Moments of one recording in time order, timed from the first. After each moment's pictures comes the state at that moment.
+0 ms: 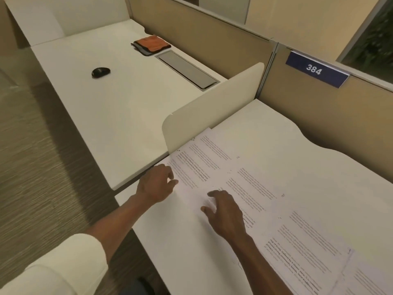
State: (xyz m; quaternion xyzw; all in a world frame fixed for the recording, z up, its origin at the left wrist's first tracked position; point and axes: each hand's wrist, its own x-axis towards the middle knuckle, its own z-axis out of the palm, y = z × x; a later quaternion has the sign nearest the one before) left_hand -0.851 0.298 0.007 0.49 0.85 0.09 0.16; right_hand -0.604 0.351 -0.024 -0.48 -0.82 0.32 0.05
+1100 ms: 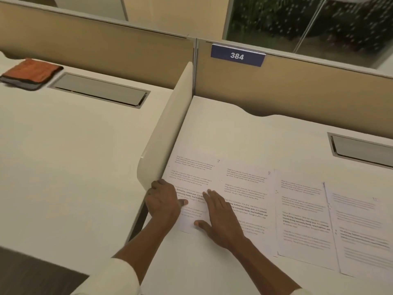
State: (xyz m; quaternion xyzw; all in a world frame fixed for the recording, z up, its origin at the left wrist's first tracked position) left_hand -0.880 0.412 -0.011 0.59 0.79 -0.14 0.10; right_hand -0.693 0.344 -0.051 -0.61 -0.75 0.23 0.04
